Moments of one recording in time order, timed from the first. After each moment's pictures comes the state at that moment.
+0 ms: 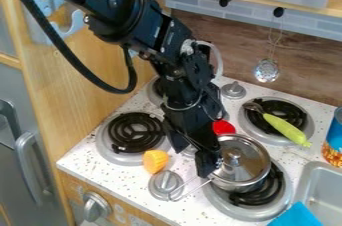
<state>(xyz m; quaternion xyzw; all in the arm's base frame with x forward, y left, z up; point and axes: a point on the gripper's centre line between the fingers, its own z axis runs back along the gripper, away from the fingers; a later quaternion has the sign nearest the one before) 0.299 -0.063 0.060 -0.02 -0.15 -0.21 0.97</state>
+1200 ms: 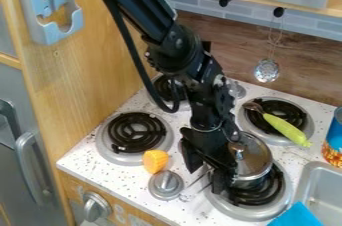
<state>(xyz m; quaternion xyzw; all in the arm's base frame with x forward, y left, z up) 0.338 -0.086 -0.007 -0.03 -0.08 -0.19 0.98</state>
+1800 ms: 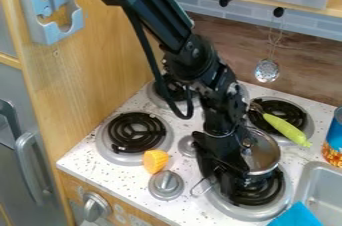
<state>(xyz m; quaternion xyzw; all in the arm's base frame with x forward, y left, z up) 0.350 -0.103 -0.015 -0.02 -0.09 -0.20 0.97</state>
